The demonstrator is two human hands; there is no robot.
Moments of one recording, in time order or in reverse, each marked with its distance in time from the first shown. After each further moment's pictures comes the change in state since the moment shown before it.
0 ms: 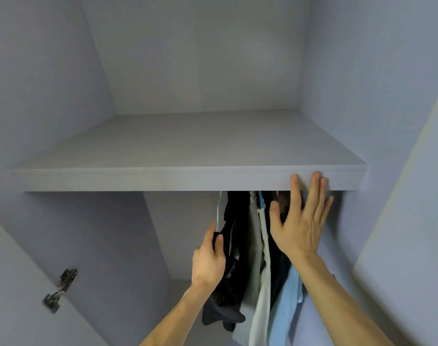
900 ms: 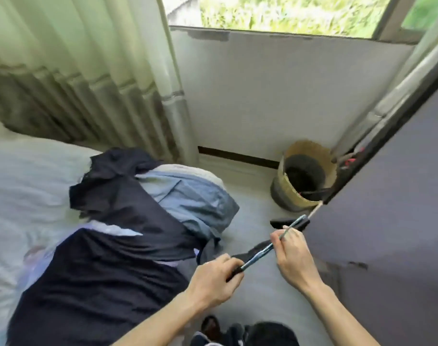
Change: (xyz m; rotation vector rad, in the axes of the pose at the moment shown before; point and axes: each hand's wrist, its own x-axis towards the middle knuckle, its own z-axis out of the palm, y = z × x) left_hand -0.644 -0.090 -0.119 0.455 0.678 -1.127; right_hand -0.443 -0.333 -0.232 1.234 -1.710 -1.143
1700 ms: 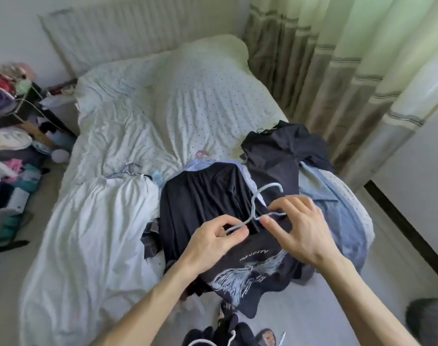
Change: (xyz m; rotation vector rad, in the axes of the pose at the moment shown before) left_hand -0.190 -0.061 -0.117 -0.818 0.822 -0.915; right_hand 0.071 -0.274 0.124 -0.062 -0.543 -0.973
